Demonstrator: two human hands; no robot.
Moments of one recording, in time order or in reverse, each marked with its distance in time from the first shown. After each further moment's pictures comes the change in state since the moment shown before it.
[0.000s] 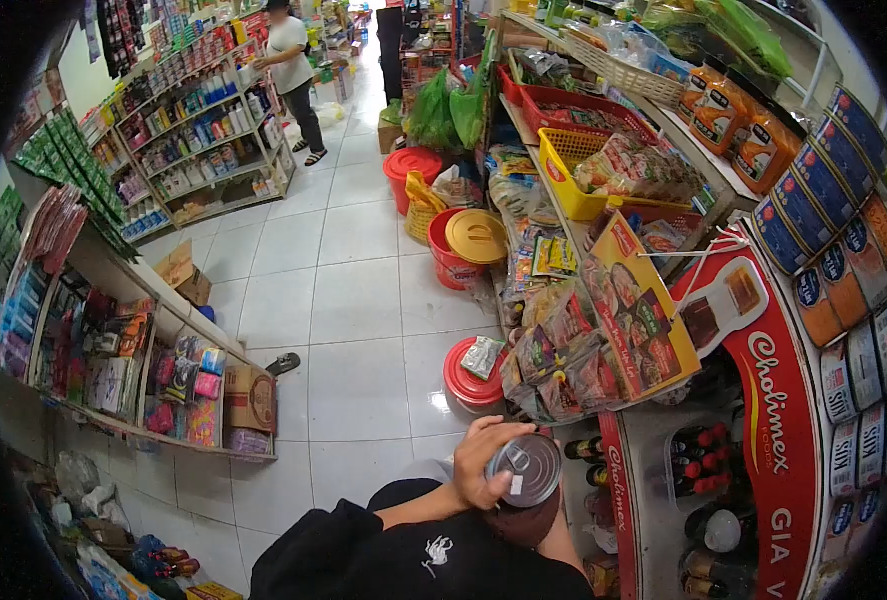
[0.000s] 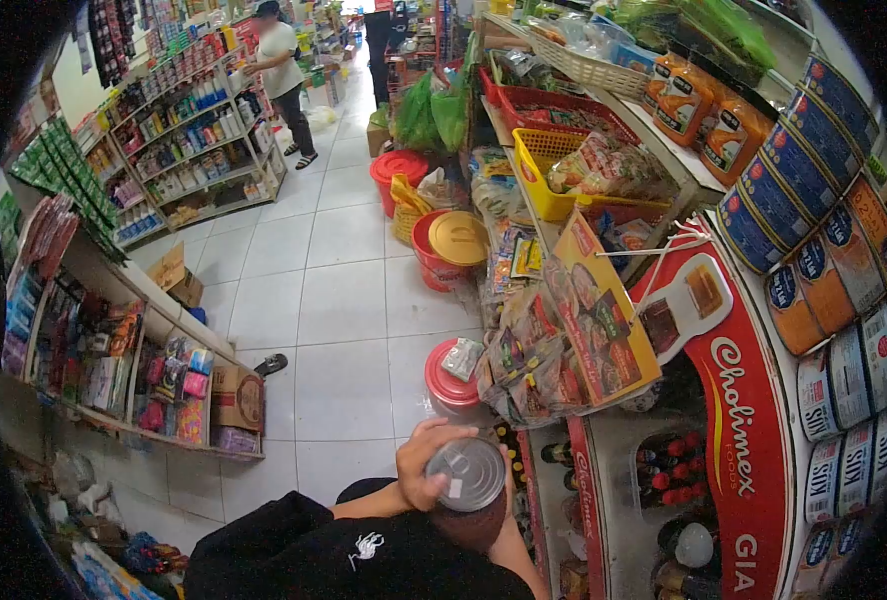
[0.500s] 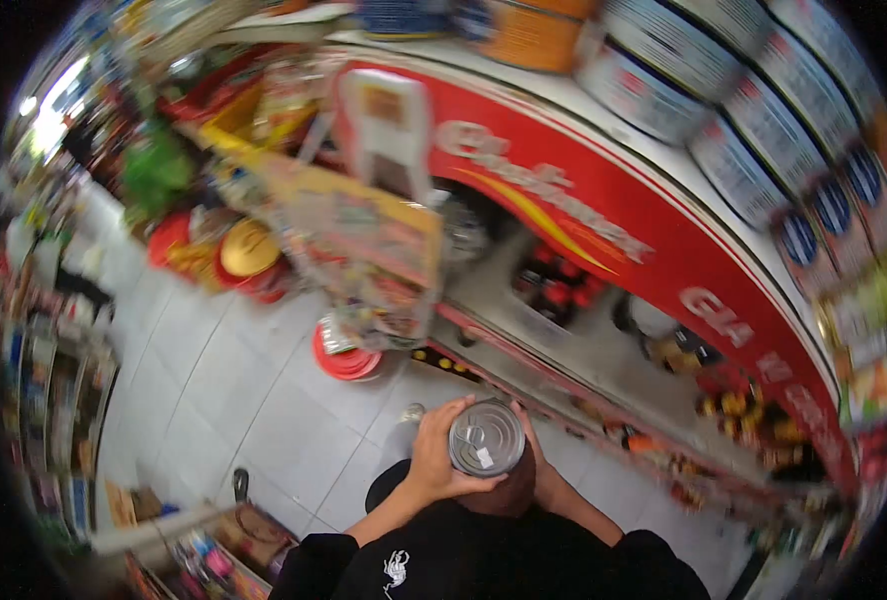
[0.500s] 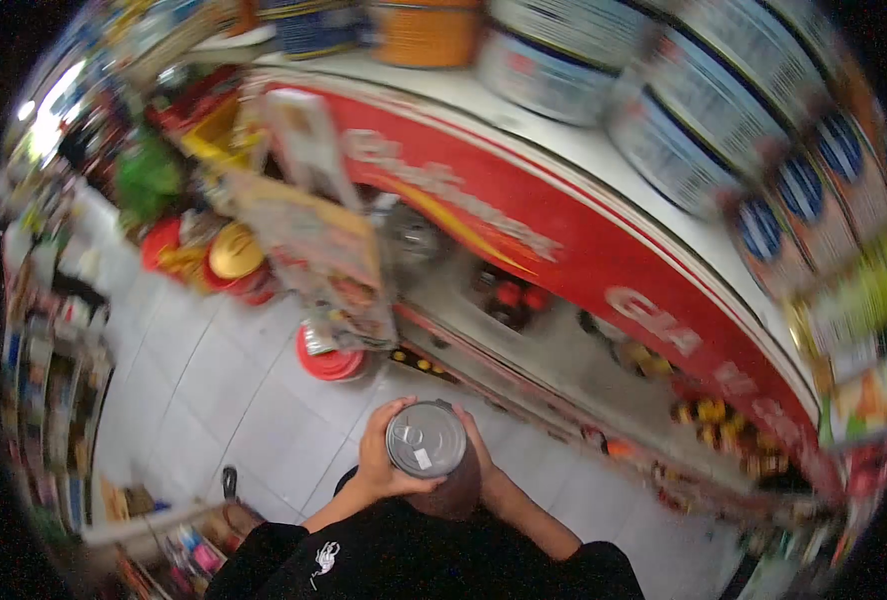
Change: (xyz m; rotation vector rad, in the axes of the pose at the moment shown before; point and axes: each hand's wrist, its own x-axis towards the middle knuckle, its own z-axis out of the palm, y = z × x) left_hand -0.029 0.002 0.085 -0.240 -0.660 0.071; right_hand -0.105 -0.009 -0.030 0.253 0.787 -0.183
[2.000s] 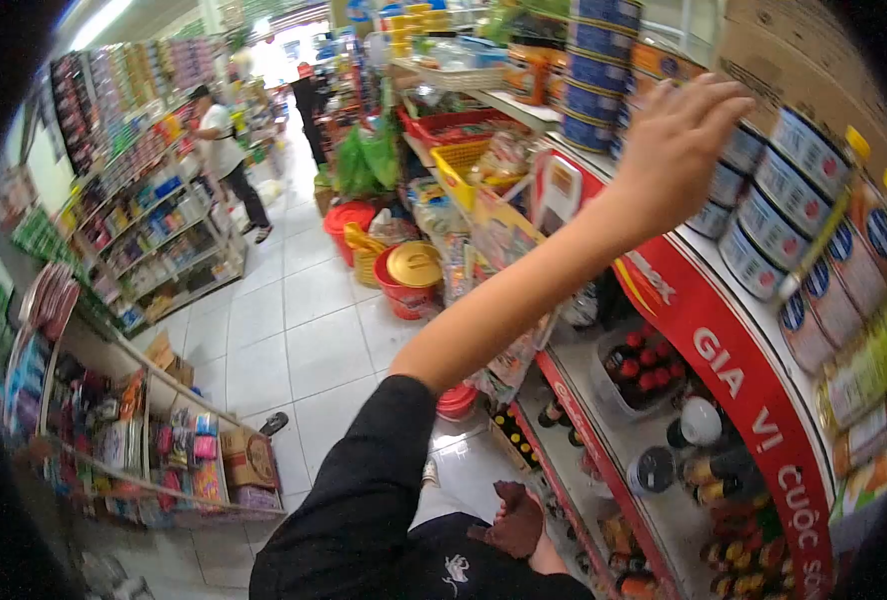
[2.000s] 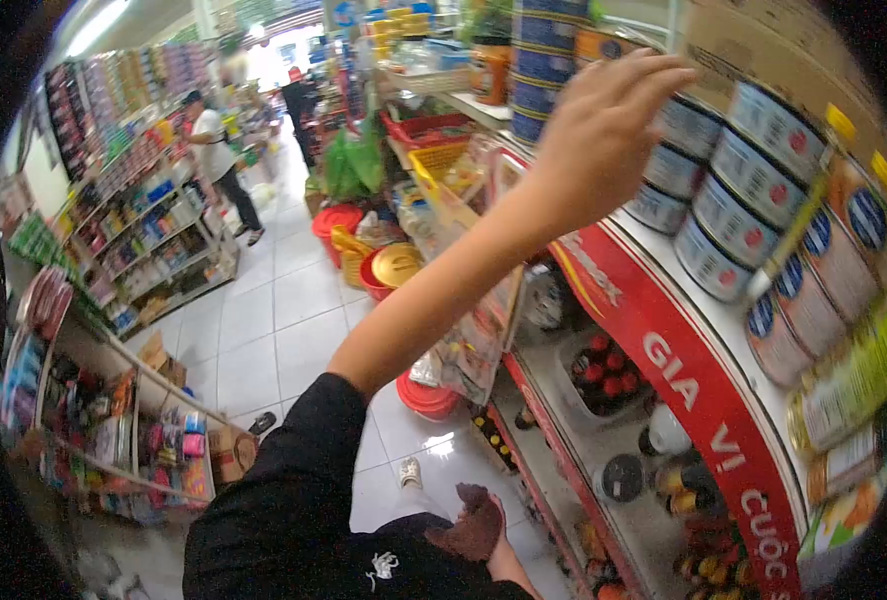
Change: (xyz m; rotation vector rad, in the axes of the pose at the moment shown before) left_hand 0.311 0.194 -0.042 0.696 0.538 0.927; right_hand 0.041 0.077 -0.166 -0.609 -0.294 -0.039
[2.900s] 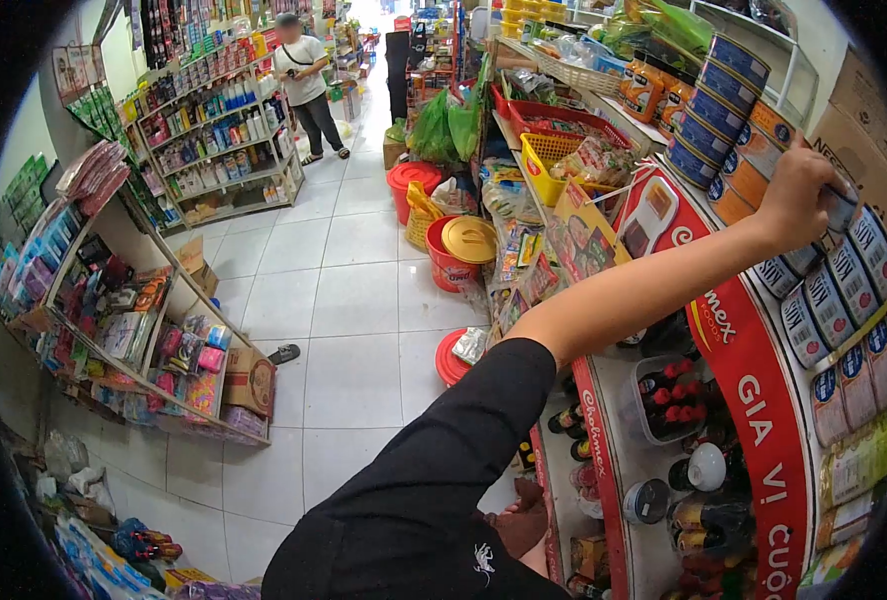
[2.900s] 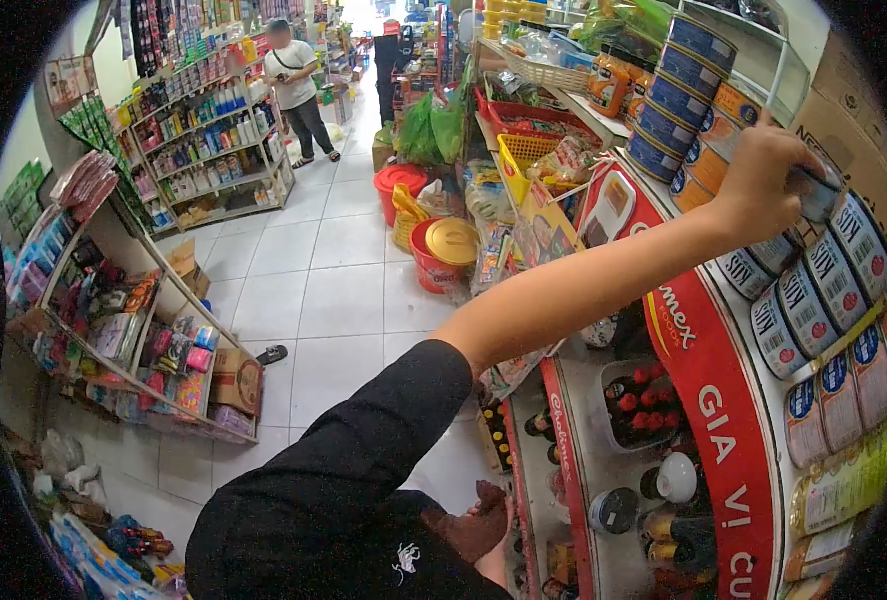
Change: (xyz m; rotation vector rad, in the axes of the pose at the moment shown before) left_hand 0.031 -0.016 0.065 -0.465 0.399 -0.257; right_hand -0.018 -0.020 0.007 0.276 -0.040 0.101
